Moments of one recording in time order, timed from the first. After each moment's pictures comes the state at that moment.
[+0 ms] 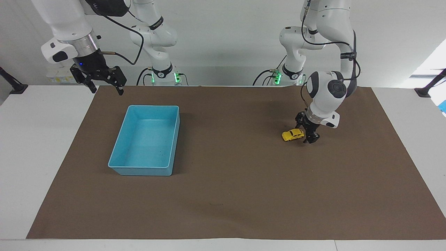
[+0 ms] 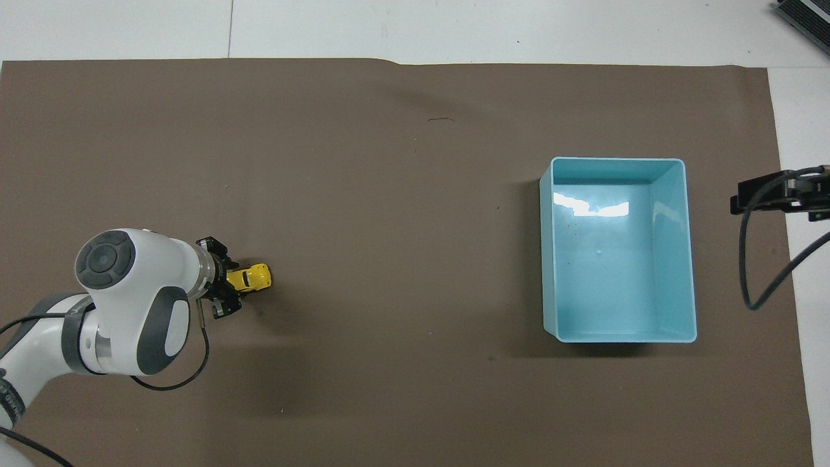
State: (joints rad) left arm -0.25 0.09 0.08 -2.21 -0.10 2.22 -1.93; right arm -0.09 -0.01 0.05 -1.54 -0.01 1.56 0.07
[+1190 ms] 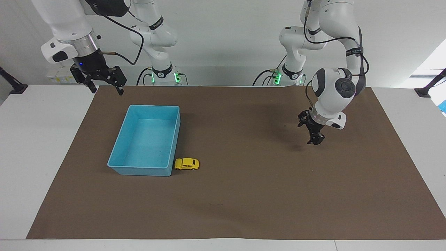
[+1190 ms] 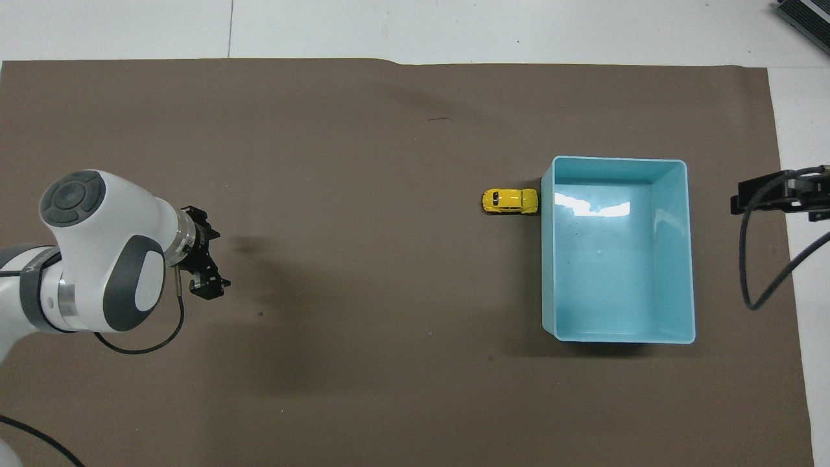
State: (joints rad) left arm -0.25 0.11 0.08 -2.14 -0.10 2.17 -1.93; right arm -0.09 -0.01 0.05 -1.54 -0.01 1.56 0.07
